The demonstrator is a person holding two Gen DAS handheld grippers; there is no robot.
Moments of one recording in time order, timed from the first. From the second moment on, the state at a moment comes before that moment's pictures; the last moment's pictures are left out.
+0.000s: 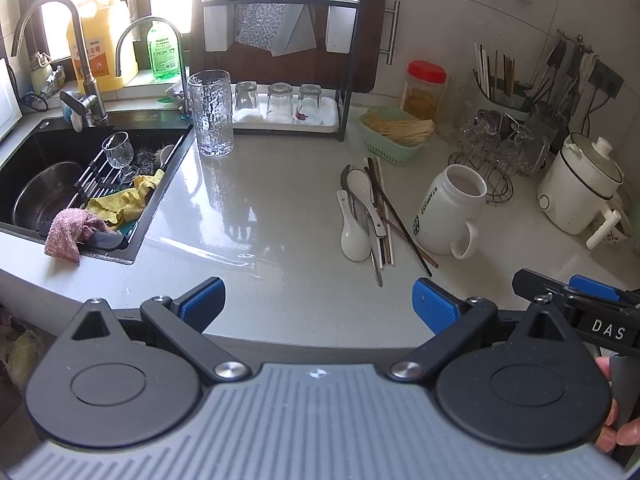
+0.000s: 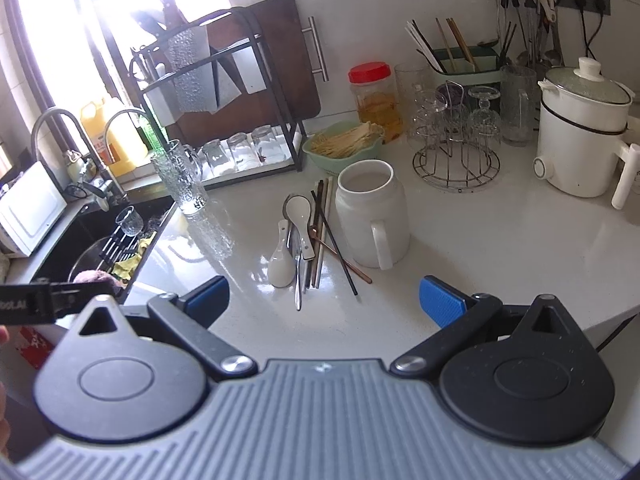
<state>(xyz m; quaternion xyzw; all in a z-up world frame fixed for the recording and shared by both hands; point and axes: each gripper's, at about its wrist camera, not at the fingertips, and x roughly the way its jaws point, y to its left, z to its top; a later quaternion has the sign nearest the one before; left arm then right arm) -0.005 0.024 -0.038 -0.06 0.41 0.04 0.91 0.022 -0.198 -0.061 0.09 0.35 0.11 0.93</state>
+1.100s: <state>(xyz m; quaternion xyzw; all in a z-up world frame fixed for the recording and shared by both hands) 0.145 0.101 -0.103 -0.07 0.49 -0.05 0.87 0.103 -0.135 -0.108 0.03 0.39 0.03 0.92</state>
